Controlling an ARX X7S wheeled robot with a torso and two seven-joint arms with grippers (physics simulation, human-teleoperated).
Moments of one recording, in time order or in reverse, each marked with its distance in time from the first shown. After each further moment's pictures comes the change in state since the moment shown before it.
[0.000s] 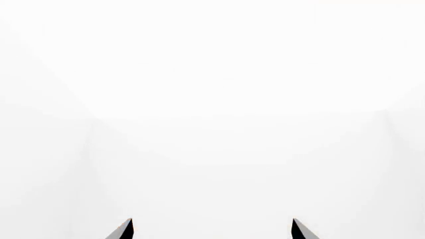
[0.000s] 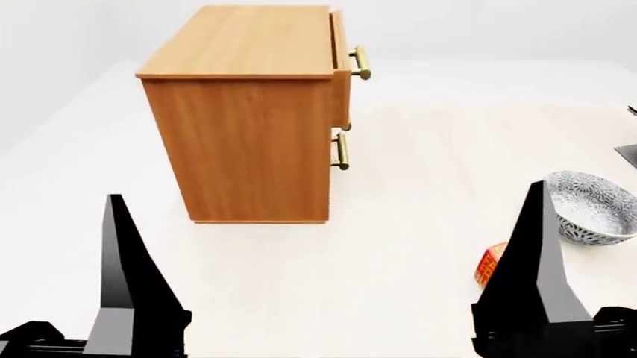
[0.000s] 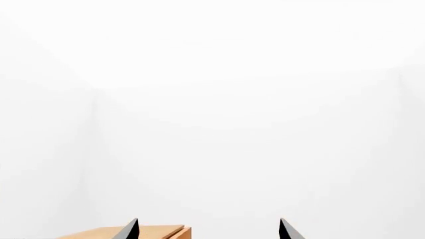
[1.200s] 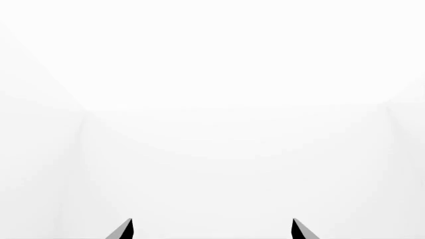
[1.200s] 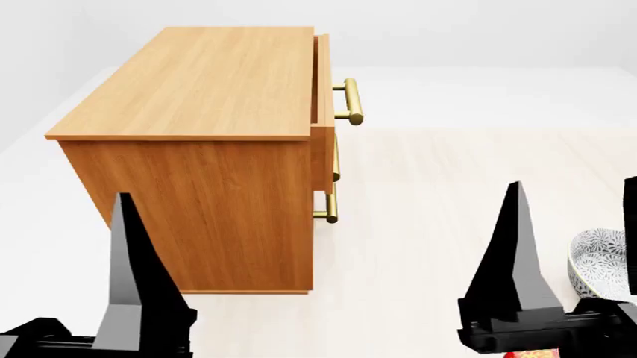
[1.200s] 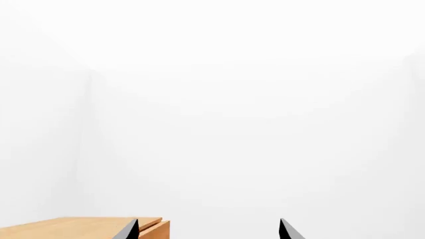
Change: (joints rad) left arm -0.017 -0.024 0.025 -0.003 -0.005 -0.014 -0.023; right arm 0.036 -0.017 -0.020 0.023 0.035 0.045 -0.034
